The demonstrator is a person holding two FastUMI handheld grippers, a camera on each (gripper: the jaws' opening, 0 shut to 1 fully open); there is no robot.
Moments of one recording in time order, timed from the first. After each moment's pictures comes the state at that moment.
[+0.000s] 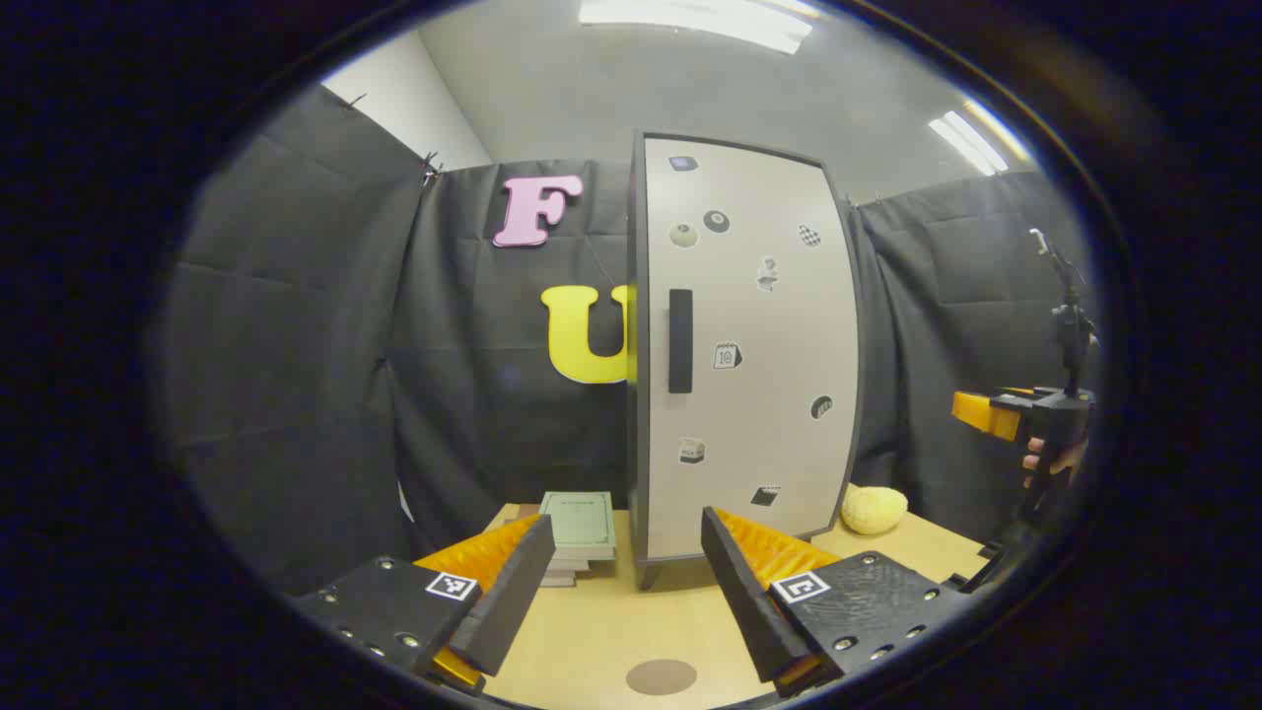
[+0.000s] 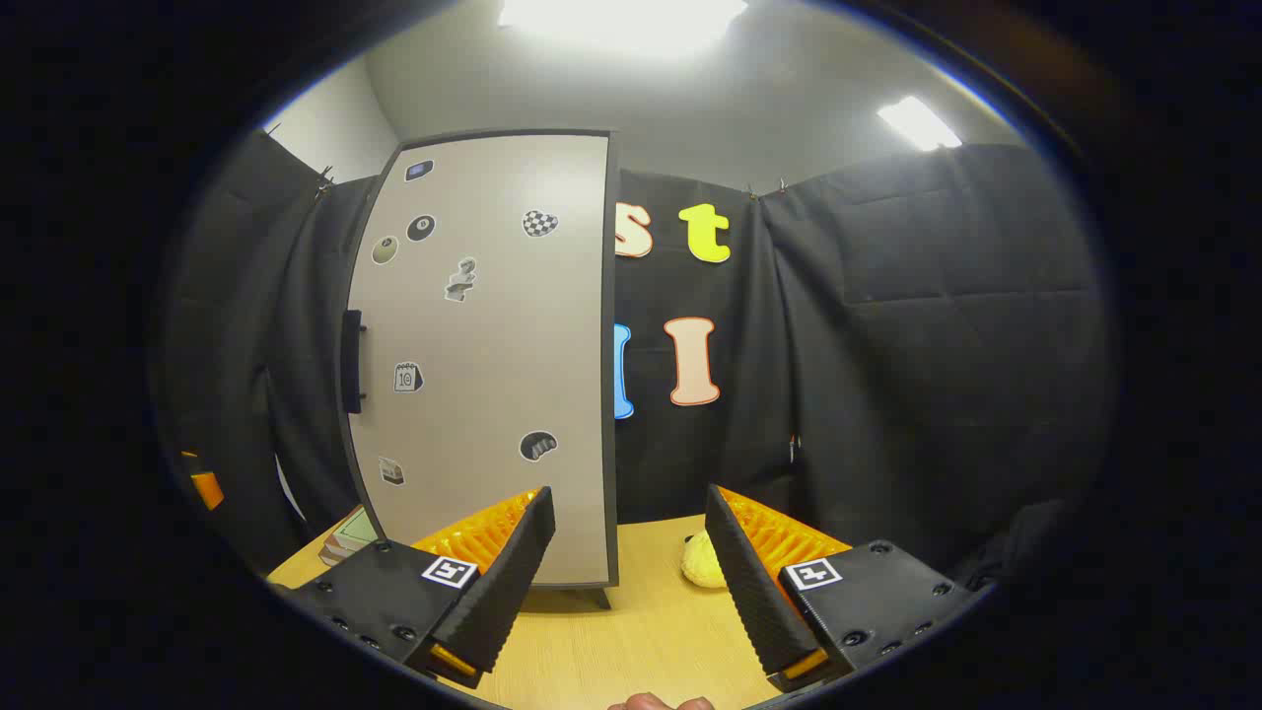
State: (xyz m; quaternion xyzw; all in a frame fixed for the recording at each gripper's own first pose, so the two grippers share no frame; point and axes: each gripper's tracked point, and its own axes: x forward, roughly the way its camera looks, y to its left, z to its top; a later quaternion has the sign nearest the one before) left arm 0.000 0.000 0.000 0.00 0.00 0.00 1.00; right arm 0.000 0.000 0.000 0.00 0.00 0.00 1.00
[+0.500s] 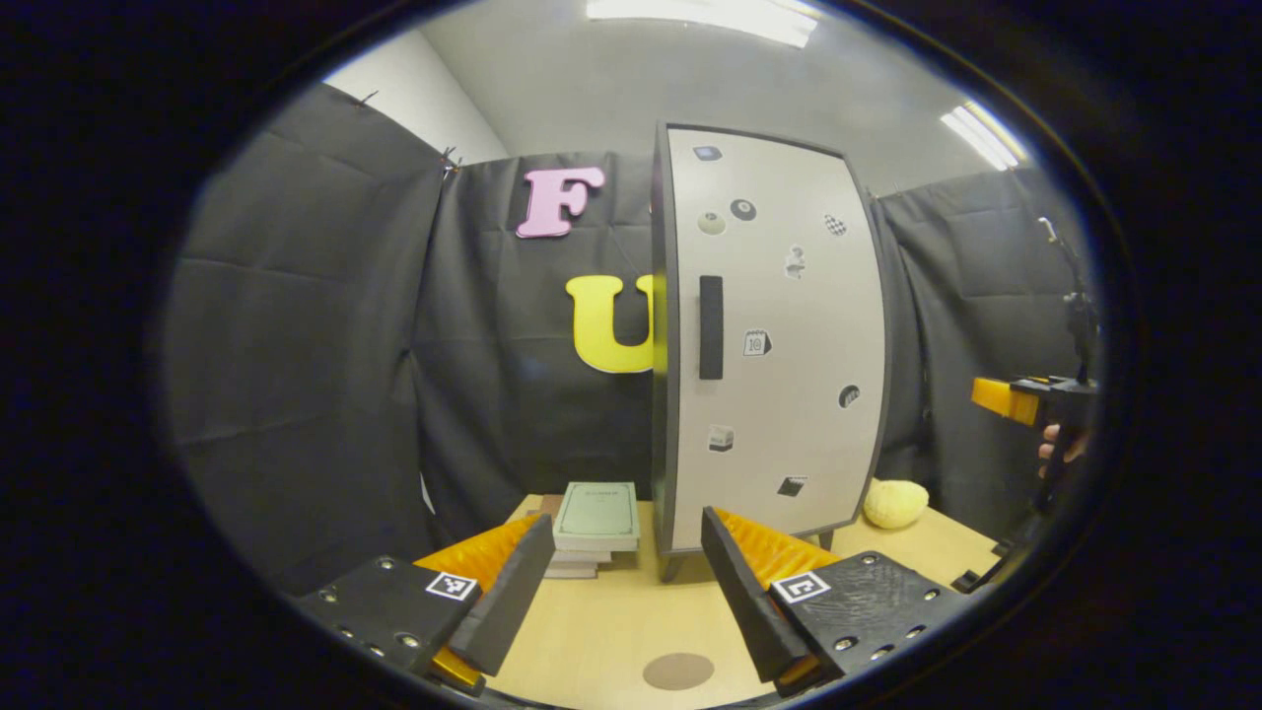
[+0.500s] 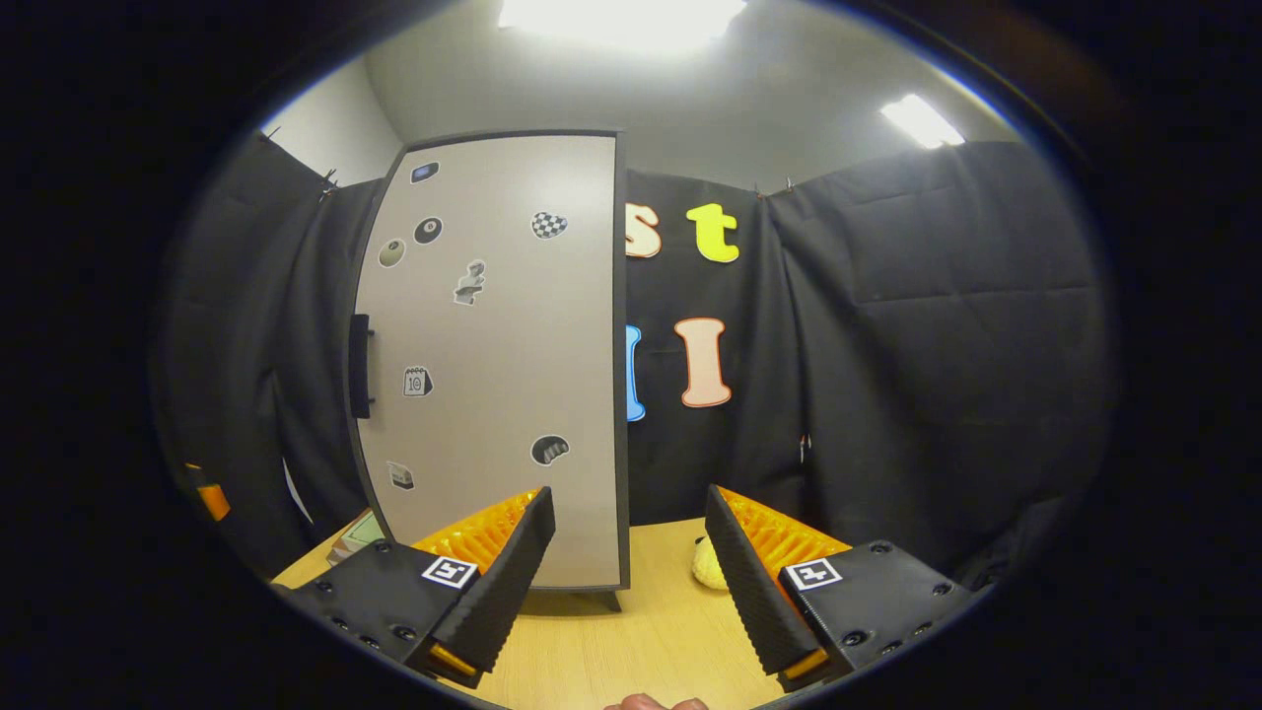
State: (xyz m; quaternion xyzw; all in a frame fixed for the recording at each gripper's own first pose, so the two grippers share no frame) left arm -0.001 0.014 -0.020 0.00 0.02 0.03 1.00; right arm 0.005 0.013 -0.002 0.00 0.00 0.01 1.00
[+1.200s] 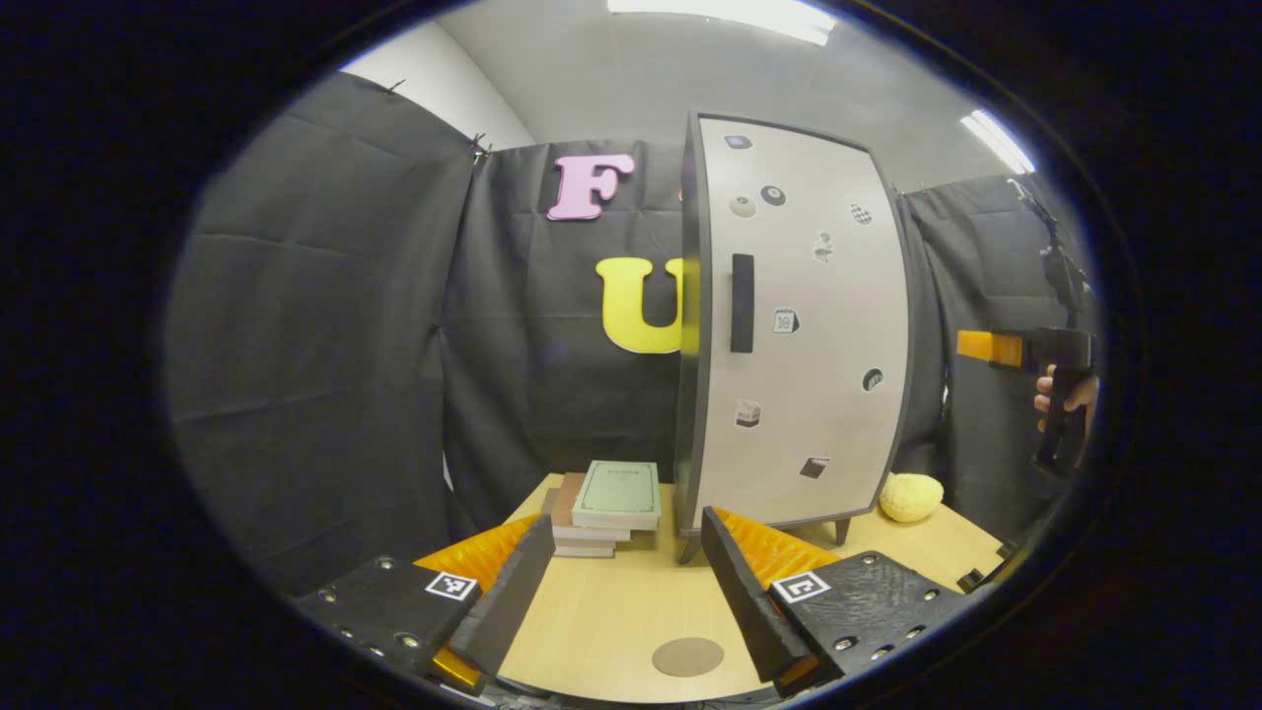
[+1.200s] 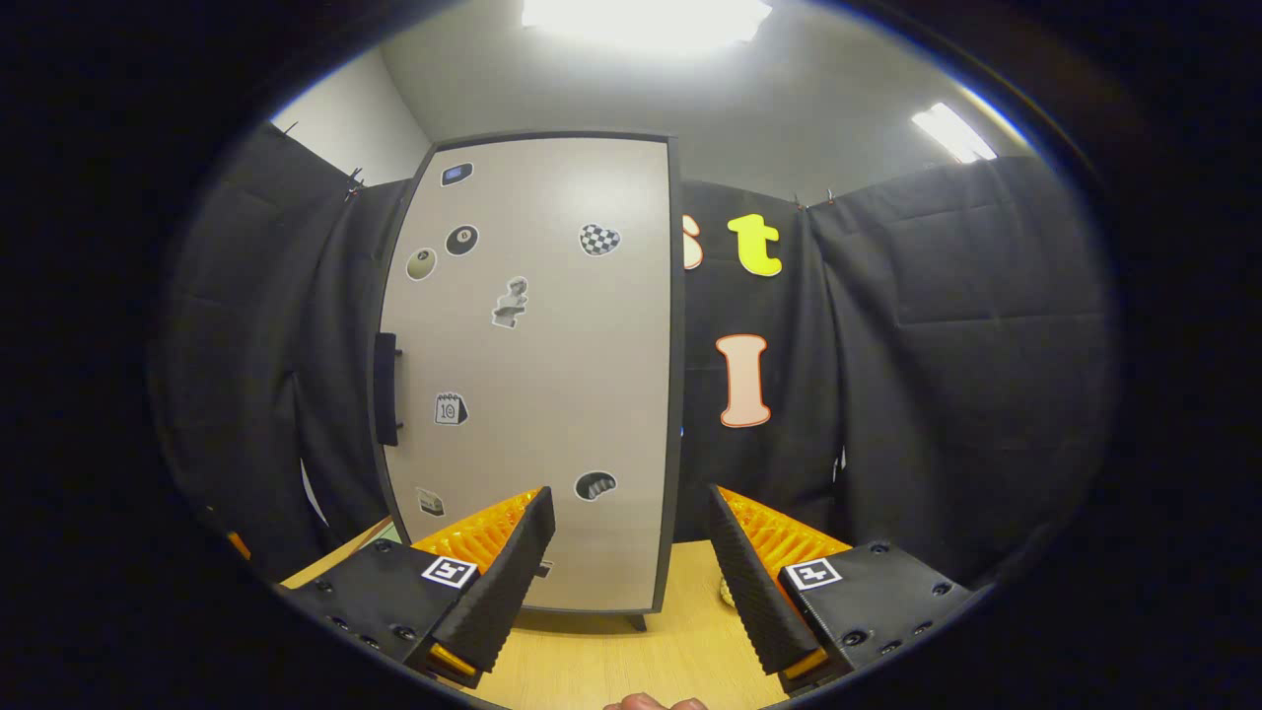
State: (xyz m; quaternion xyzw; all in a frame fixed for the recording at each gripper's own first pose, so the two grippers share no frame) left arm -0.026 0.042 -0.055 -0.03 0.04 0.08 1.00; right arm 0.041 0.072 0.046 -0.01 -0.02 0.06 1.00
